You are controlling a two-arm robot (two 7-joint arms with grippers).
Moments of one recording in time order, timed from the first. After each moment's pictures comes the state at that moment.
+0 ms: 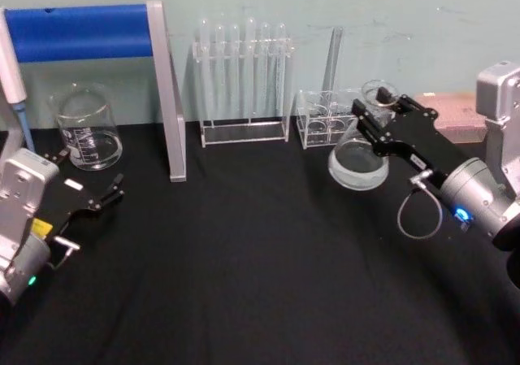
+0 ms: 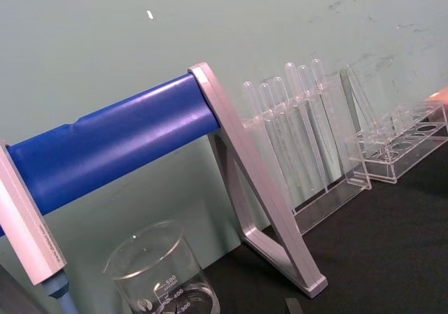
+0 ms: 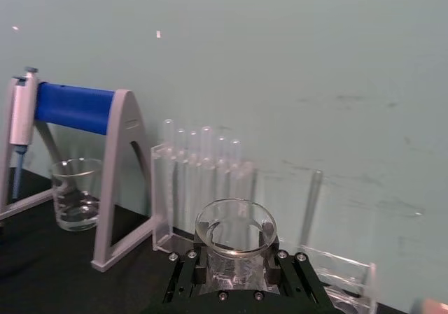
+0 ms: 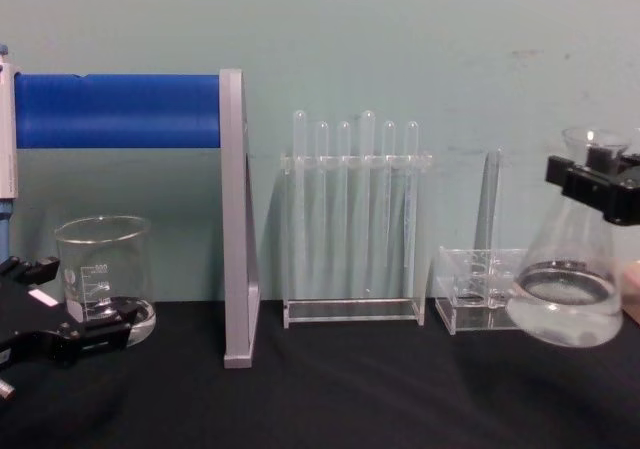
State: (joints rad) left arm -0.20 0.60 0.45 -1.41 -0.25 -0.12 0.03; right arm 0.20 0.39 -0.22 -1.54 0.37 -0.03 0.32
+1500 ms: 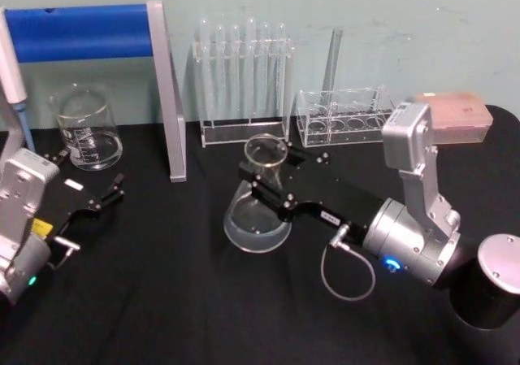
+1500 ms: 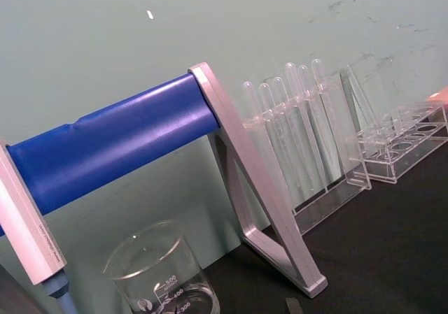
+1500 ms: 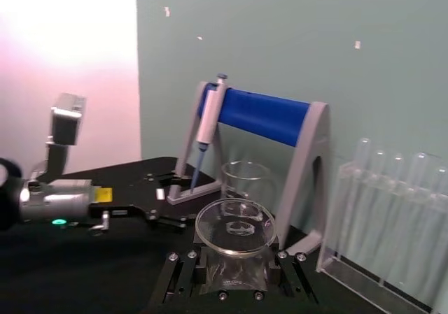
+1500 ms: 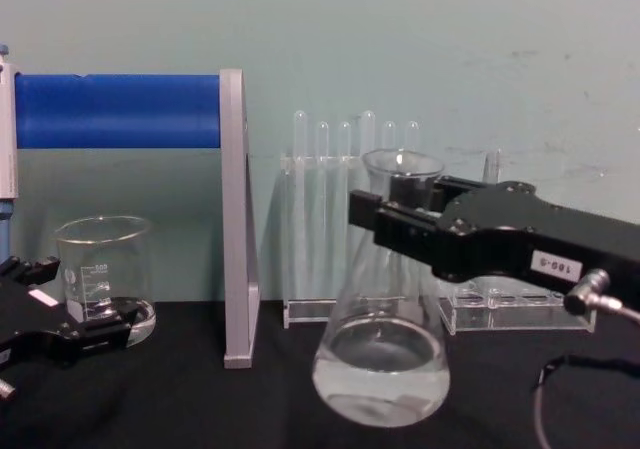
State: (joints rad) left arm -0.20 0.60 0.45 -1.41 -0.25 -0.12 0.03; right arm 0.17 0.40 -0.42 -1.67 0.38 -0.02 0.48
